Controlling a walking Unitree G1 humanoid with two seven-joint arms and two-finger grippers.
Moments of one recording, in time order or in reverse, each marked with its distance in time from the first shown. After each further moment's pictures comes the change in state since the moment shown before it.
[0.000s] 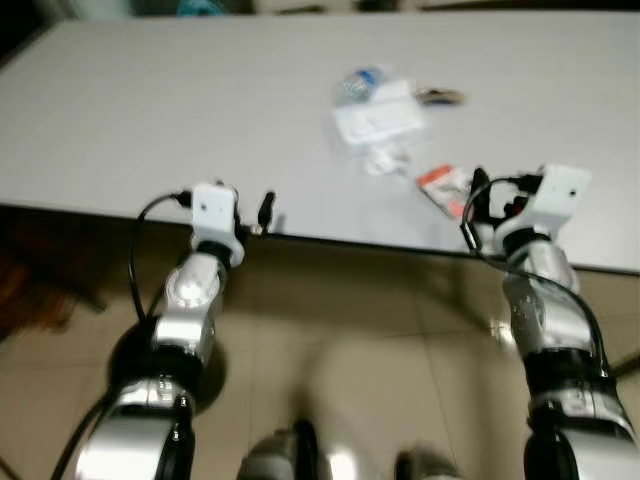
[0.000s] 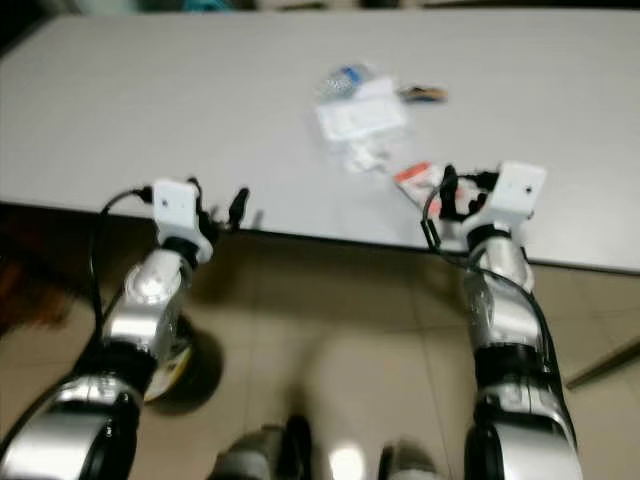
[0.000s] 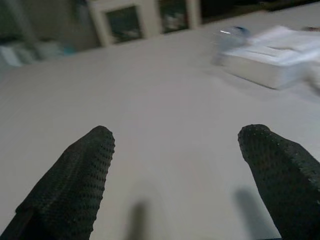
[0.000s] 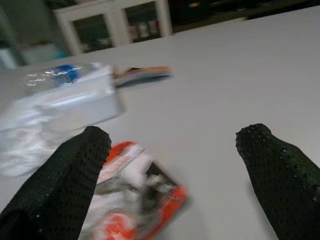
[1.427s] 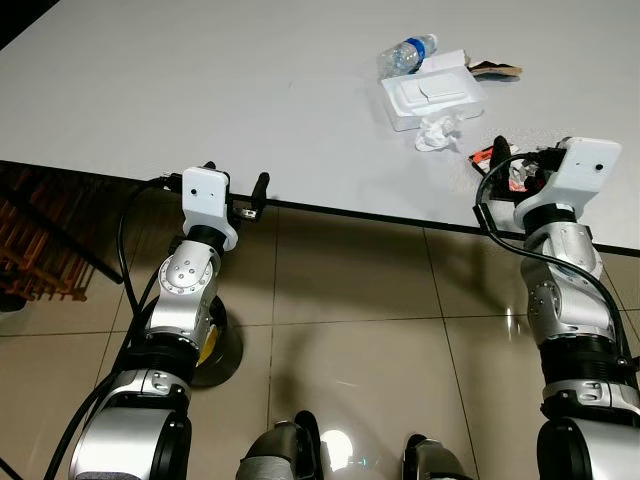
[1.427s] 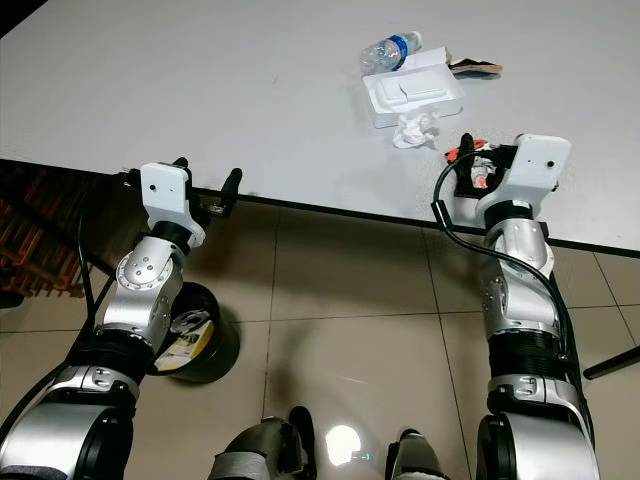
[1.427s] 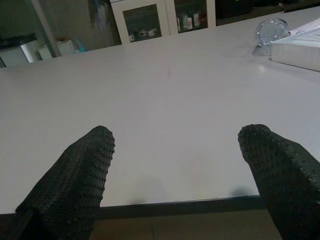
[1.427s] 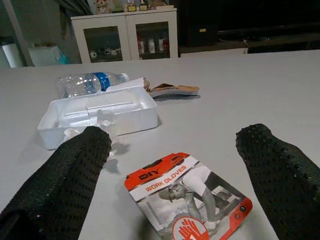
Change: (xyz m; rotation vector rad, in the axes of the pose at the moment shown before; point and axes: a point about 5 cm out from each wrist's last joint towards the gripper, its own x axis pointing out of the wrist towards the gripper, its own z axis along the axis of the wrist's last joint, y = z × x) left arm 0.009 0.005 0.018 0.022 -0.069 -0.006; right arm 0.006 -0.009 0.031 -0.098 -0.131 -0.003
